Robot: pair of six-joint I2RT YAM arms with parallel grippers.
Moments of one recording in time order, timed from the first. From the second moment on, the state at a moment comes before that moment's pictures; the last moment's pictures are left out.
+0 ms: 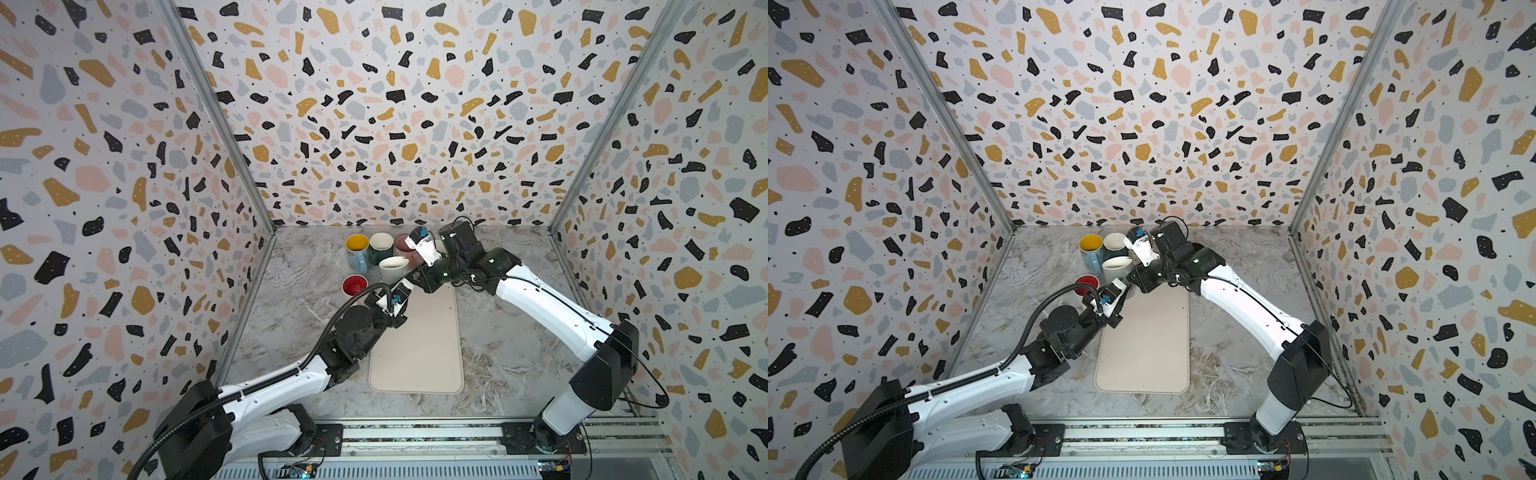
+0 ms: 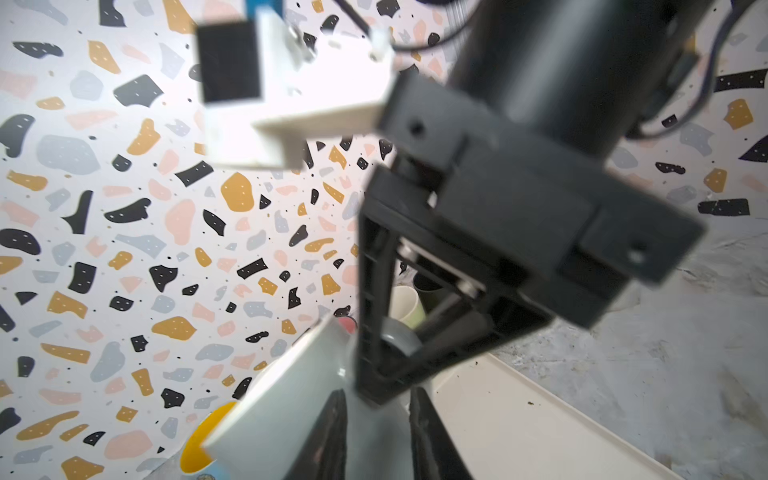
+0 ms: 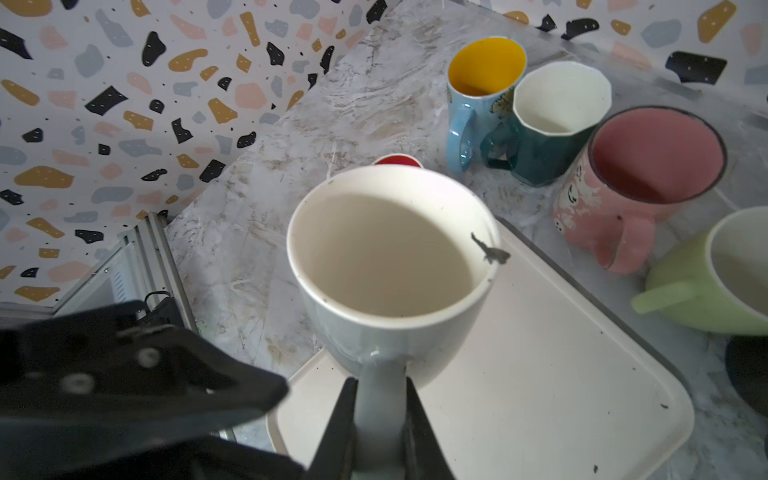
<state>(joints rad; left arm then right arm) -0.84 1.11 0.57 0.58 -0.25 0.38 0.72 1.63 1.57 -0.68 -0.36 0.09</state>
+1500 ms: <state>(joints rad) -0.41 1.21 0.93 0.03 0.06 -0.25 0.50 1.19 0.79 -0.25 0.29 0.17</state>
